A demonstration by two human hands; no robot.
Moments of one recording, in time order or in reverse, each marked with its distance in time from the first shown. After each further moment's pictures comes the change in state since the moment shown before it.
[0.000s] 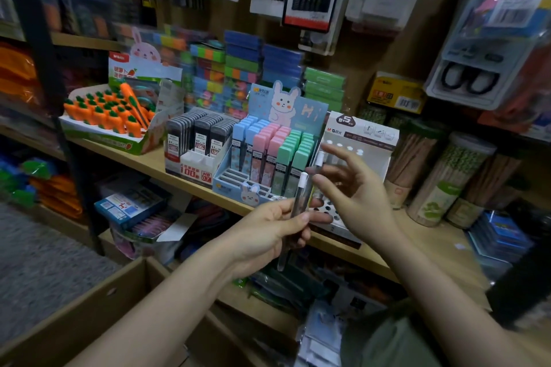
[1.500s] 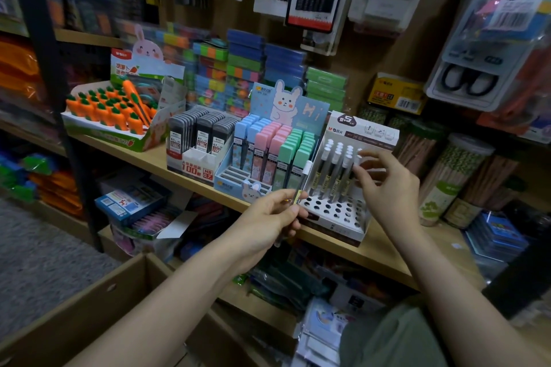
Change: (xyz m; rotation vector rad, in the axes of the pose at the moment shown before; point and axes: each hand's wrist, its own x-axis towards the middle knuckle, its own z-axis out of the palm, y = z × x) left_hand 0.008 -0.009 -0.006 0.180 0.246 0.098; right_hand 0.012 0.030 -0.034 -0.489 0.352 -0.001
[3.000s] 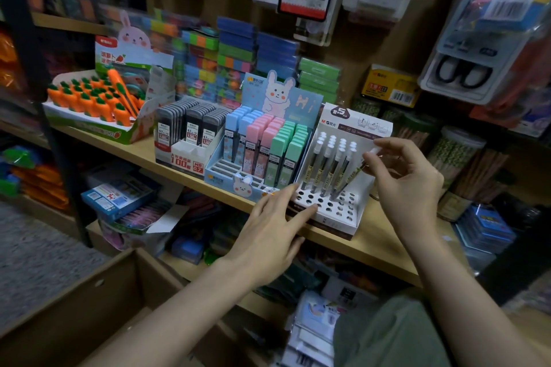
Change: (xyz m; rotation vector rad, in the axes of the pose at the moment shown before) left_hand 0.005 -0.044 0.005 1.475 0.054 0.553; right_hand -0.005 0.000 -0.023 0.151 0.162 -0.135
